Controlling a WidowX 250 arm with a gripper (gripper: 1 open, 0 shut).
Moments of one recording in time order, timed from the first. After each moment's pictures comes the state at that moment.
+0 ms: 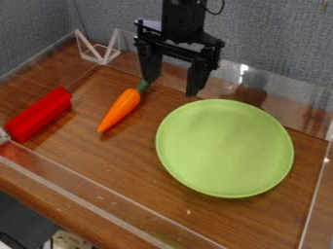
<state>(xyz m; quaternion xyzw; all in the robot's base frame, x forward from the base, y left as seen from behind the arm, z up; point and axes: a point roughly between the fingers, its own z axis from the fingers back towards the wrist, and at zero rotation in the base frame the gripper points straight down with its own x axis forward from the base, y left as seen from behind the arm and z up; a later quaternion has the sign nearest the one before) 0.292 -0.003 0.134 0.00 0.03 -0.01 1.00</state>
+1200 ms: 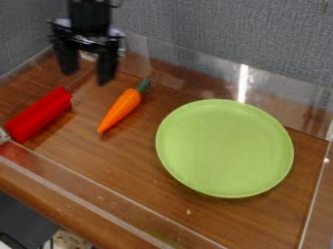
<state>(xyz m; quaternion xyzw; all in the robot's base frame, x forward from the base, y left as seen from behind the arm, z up) 0.268 0.131 0.118 0.00 0.04 0.04 1.00</state>
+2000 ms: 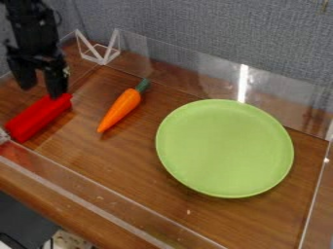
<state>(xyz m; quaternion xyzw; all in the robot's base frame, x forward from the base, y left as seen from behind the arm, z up) 0.259 0.185 0.081 -0.01 0.00 0.02 1.00</state>
